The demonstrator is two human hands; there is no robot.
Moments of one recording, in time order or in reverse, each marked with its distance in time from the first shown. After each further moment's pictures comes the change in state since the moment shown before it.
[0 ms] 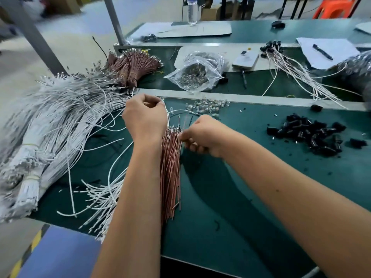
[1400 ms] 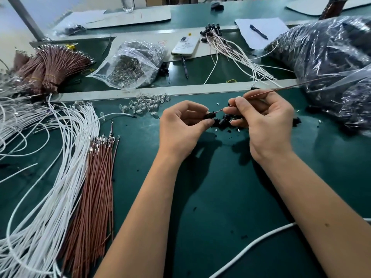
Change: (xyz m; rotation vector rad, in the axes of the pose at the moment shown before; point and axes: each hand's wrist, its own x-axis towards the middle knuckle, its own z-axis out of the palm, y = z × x) left_hand -0.107 0.018 0.139 -0.391 -0.737 0.177; right_hand -0.048 0.117 -0.147 0.660 0.813 -0.608
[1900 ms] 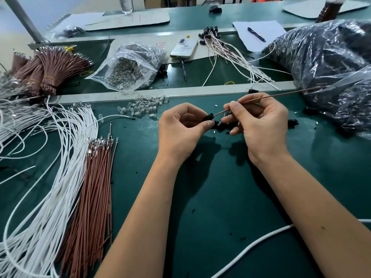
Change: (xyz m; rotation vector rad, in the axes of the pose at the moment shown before) left_hand 0.000 -0.001 0.001 0.001 -0.010 0.022; right_hand 0.000 0.003 -0.002 -0.097 -0.020 -0.011
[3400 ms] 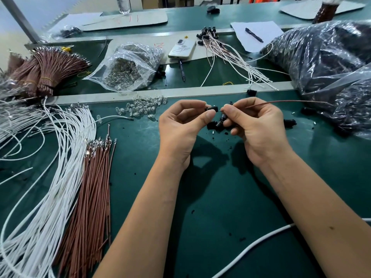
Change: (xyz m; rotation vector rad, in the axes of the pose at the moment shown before) left_hand -0.004 0.009 0.010 -0.472 0.024 -0.093; right_hand 0.001 -0.006 -0.003 0.096 -0.071 0.200
